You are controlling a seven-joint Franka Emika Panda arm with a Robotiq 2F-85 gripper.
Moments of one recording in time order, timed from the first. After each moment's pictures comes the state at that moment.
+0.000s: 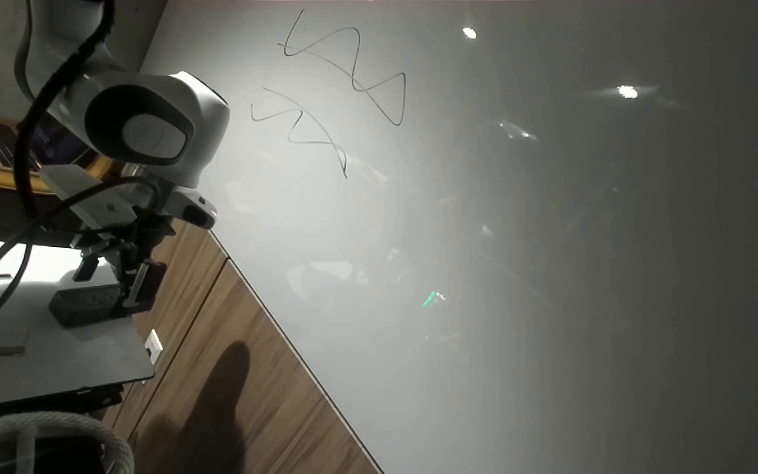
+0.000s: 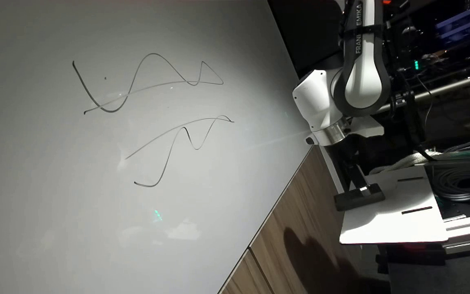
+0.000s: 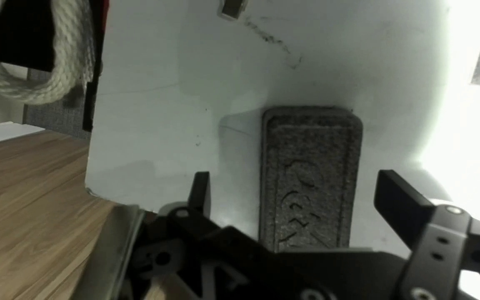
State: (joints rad) arm 0.03 0.03 0.02 -2.76 -0.21 2.67 -0.02
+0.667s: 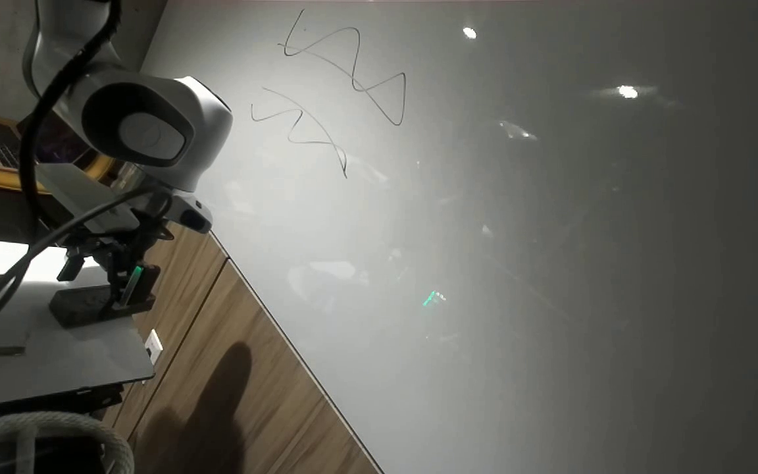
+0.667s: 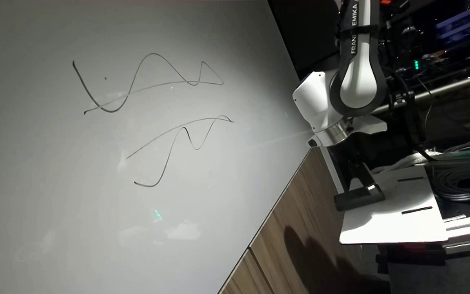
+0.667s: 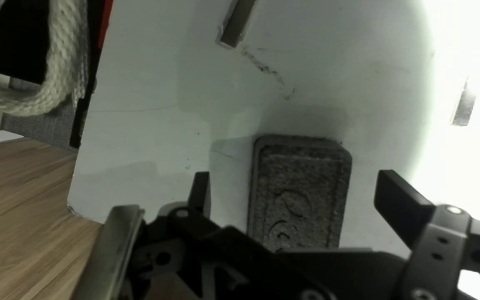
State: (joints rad) arm 0.03 0.03 0.02 -2.76 -0.15 2.61 -0.14
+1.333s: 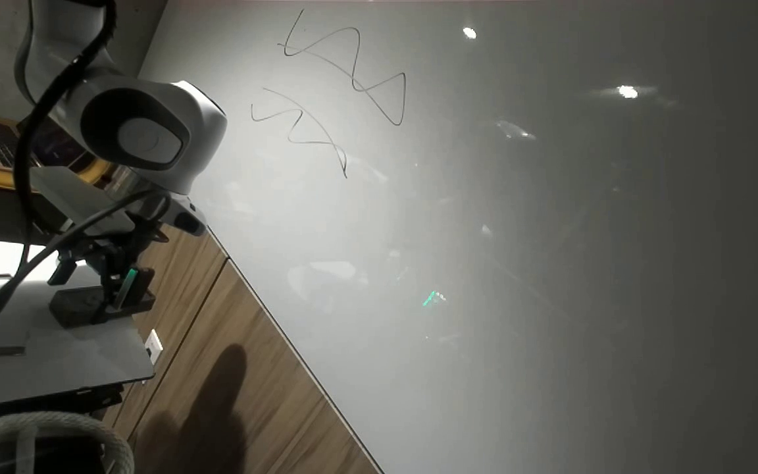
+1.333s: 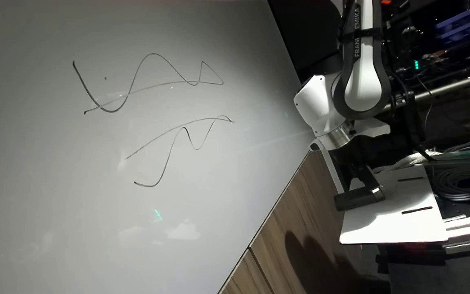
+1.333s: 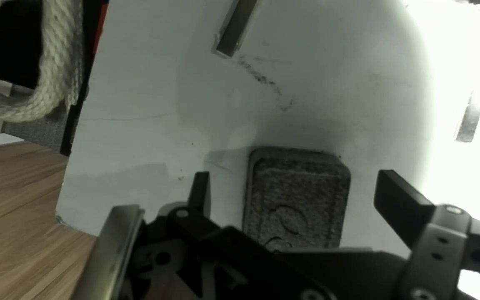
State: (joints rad) arm 0.03 0.05 0.03 -2.76 -0.19 2.62 -0.11
